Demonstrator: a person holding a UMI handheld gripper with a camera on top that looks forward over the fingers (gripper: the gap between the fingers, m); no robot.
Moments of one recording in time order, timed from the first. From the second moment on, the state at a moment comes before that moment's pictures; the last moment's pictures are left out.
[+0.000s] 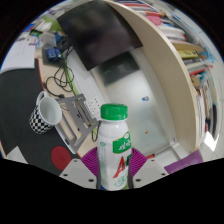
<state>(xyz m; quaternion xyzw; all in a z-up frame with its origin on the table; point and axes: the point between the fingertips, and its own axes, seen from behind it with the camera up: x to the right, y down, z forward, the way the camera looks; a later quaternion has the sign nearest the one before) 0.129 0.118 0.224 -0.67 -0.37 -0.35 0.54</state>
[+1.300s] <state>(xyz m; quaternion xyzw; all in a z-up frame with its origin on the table) 0.078 0.125 0.248 -0.75 -0.22 -0.14 0.61</state>
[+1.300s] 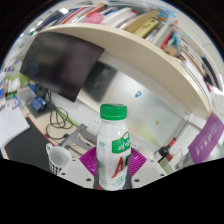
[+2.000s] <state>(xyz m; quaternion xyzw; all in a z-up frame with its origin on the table) 0.104 0.161 0.128 -0.76 -0.03 0.04 0.65</state>
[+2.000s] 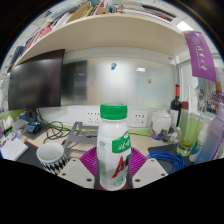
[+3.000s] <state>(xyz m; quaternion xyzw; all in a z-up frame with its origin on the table) 0.022 -0.024 0.251 -0.80 0.02 0.02 0.60</state>
